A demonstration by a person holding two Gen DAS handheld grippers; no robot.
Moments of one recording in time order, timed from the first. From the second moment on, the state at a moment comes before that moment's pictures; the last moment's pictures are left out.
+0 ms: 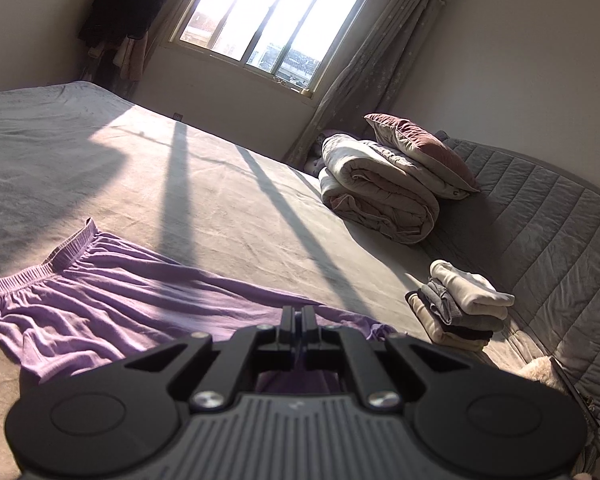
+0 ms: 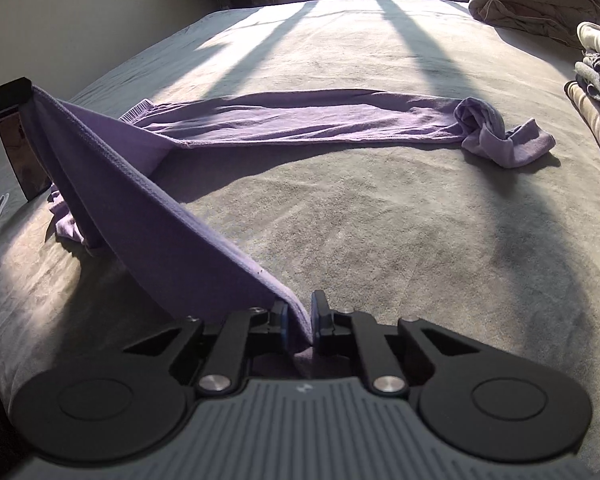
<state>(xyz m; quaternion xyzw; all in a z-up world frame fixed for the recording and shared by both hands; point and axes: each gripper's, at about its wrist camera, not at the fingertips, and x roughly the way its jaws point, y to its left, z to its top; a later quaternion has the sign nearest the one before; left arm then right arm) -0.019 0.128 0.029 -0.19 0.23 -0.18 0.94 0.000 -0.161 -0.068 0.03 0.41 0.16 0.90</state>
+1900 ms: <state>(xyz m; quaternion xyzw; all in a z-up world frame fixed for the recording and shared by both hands) 0.073 0.006 -0.044 -0.12 0.32 -0.15 0.93 -0.030 -0.340 -0.055 0.01 0.35 -0.10 0.93</state>
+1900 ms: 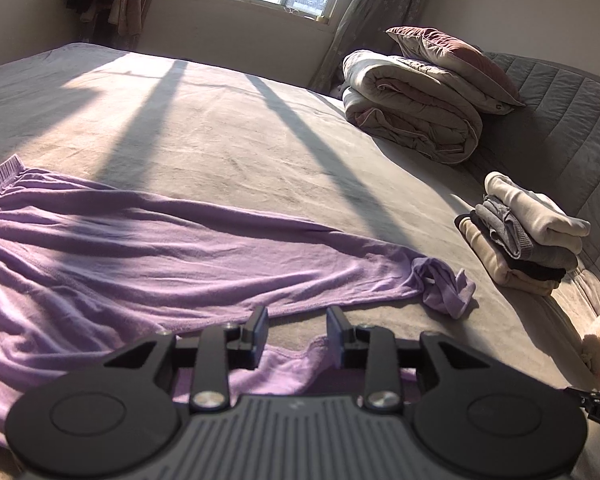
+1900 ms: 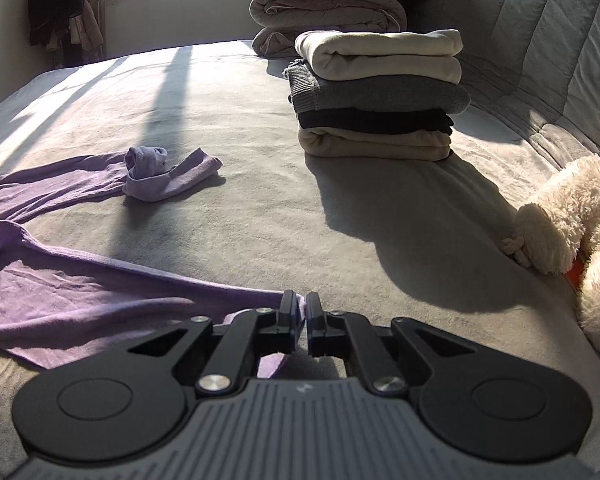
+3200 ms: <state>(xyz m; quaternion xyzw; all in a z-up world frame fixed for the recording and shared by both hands) -0.001 0.192 -0.044 -0.14 0.33 0.00 0.93 -0.042 -0.165 -0.050 -0.09 0.37 0.16 0.91</state>
